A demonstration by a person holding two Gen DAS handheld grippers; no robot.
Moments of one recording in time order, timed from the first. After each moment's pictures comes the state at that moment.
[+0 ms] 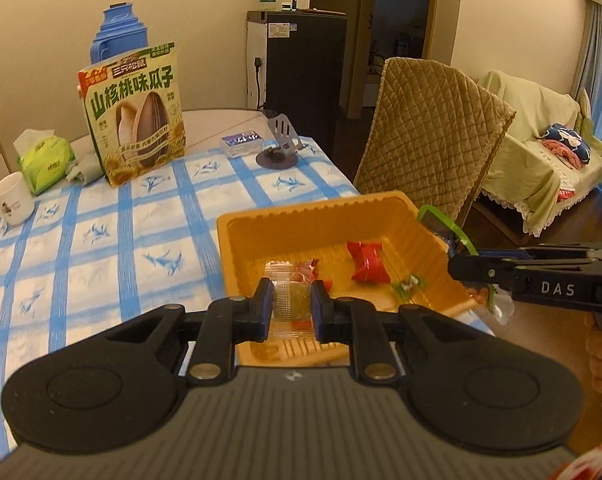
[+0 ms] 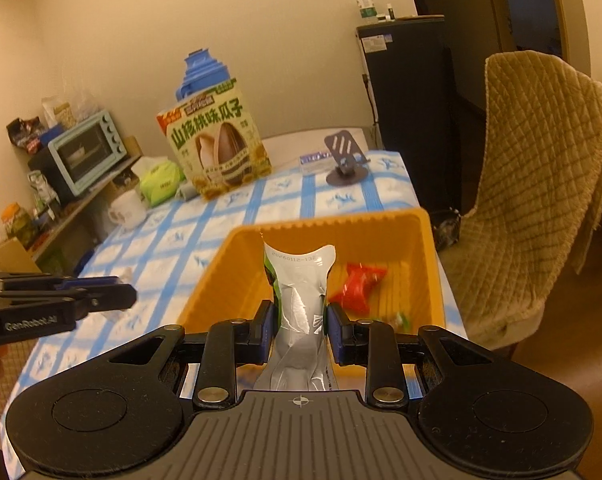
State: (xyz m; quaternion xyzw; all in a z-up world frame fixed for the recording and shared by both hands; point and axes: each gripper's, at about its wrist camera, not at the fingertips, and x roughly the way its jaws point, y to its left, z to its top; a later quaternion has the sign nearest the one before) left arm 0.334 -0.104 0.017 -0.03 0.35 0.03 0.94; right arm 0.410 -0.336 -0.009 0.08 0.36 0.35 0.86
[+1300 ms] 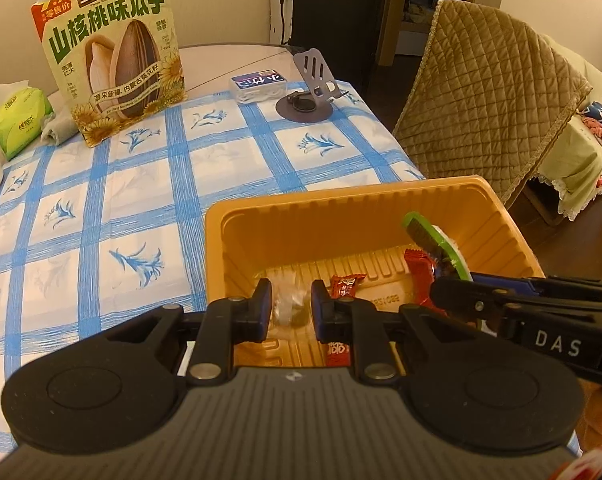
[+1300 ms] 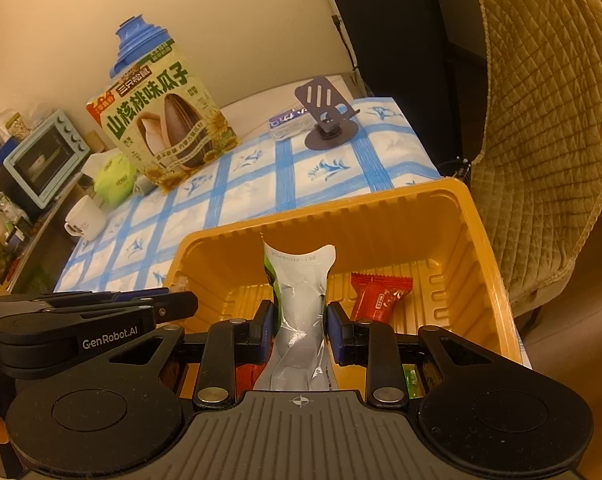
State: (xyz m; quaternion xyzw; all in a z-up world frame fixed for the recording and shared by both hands) left arm 0.464 -0.079 -0.054 -0.05 0.44 0.07 0.89; right arm 0.508 -0.273 -0.072 0.11 0.45 0.31 0.83
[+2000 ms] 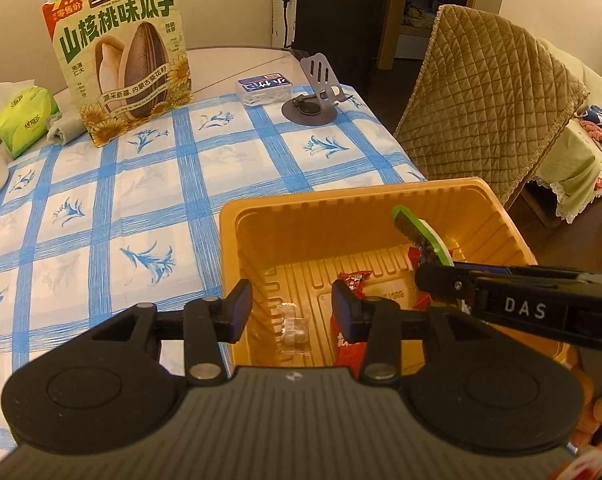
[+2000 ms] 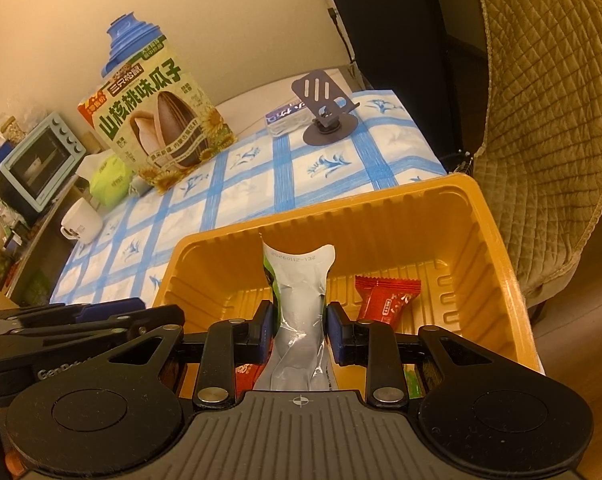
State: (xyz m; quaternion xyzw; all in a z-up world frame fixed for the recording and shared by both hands) left arm 0.452 -0.070 -0.047 -0.05 0.44 0.07 0.90; right arm 0.517 -0.262 -0.081 0.11 0.45 0.31 0.83
